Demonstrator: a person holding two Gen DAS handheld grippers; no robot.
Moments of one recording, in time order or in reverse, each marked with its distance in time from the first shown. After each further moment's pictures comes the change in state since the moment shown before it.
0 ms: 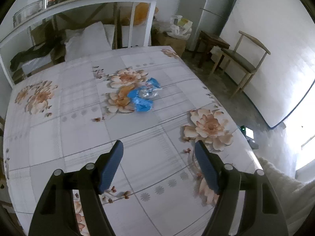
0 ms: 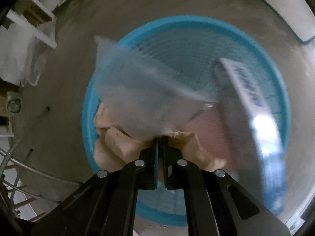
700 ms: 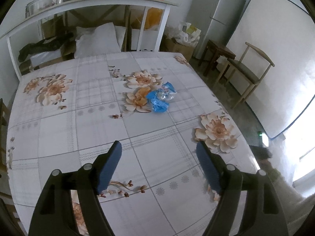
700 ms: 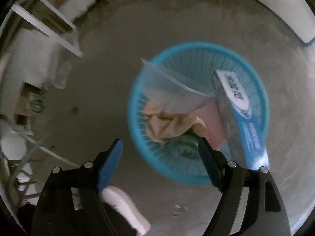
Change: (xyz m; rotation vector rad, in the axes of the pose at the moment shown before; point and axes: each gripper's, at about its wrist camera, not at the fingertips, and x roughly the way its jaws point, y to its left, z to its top) left arm -0.021 0.029 -0.009 -0.073 -0.046 0.007; right arm -0.097 -0.035 -0.018 -0.004 -0.106 0.172
